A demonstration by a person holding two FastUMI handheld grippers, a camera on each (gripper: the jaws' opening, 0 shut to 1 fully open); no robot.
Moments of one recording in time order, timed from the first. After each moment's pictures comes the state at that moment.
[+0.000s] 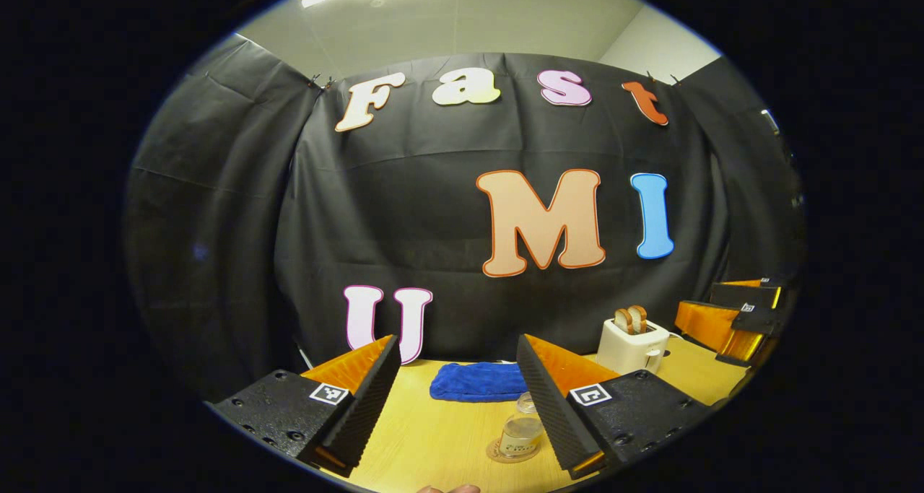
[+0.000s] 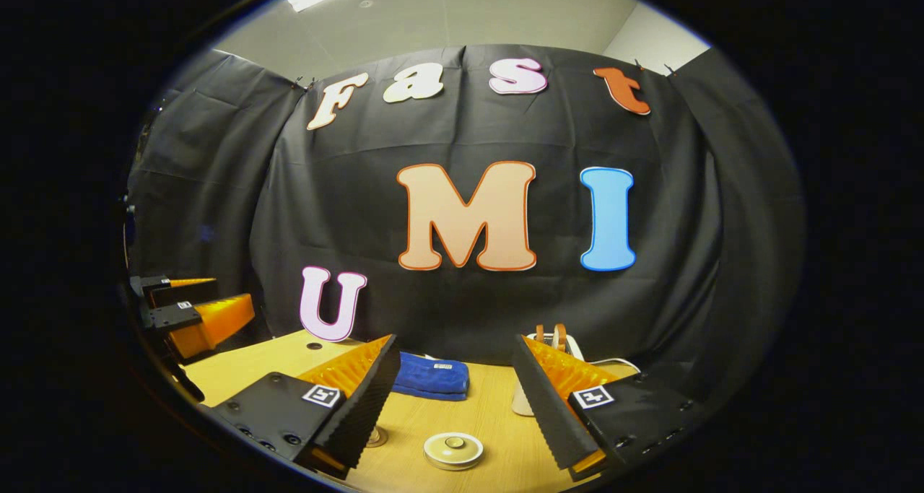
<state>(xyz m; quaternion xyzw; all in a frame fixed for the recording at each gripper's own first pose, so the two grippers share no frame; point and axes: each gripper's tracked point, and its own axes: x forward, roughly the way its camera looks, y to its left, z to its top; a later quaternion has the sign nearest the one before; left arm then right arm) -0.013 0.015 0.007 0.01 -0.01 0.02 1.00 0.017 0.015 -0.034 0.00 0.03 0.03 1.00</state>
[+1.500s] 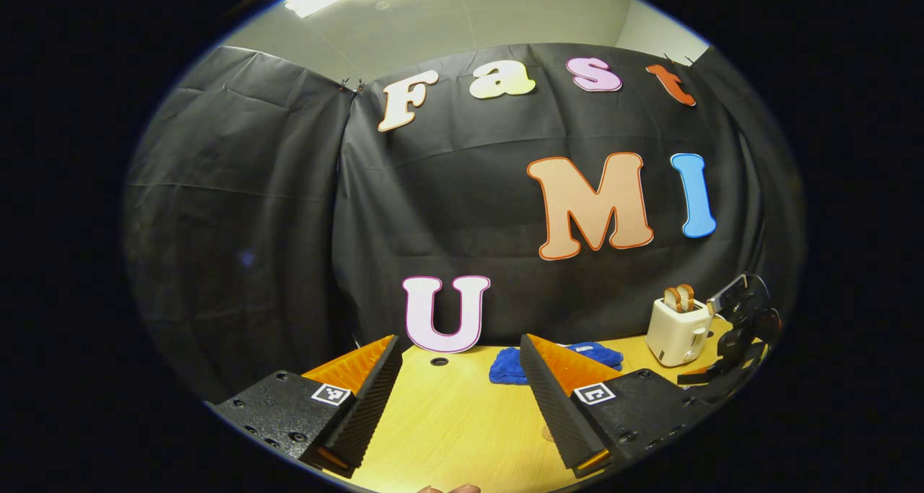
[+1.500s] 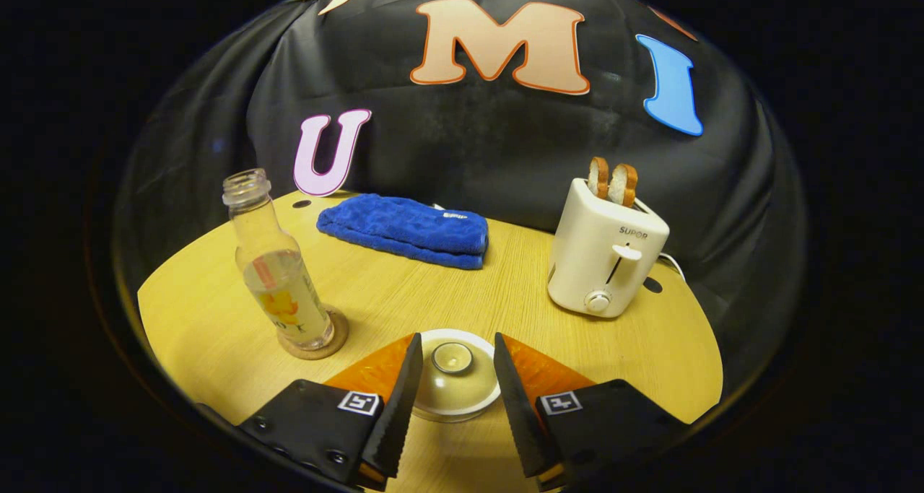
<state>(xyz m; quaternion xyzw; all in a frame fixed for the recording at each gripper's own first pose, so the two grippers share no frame) -0.050 0.074 -0.006 0.04 0.02 0.11 0.99 0.059 0.015 -0.294 -0.06 0.29 0.07 0.95</state>
